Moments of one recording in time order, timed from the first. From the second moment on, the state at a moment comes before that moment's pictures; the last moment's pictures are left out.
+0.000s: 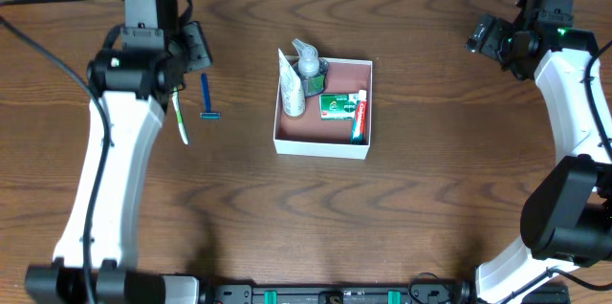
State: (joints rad) left arm -0.05 1.55 1.52 -0.87 -0.14 -0.34; right arm -0.15 1.84 1.54 -0.70 -0.05 0.33
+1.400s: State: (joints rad) left arm 0.16 2.08 1.51 -0.89 0.00 -0.27; right arm -0.15 1.84 1.54 -0.70 -0.05 0.33
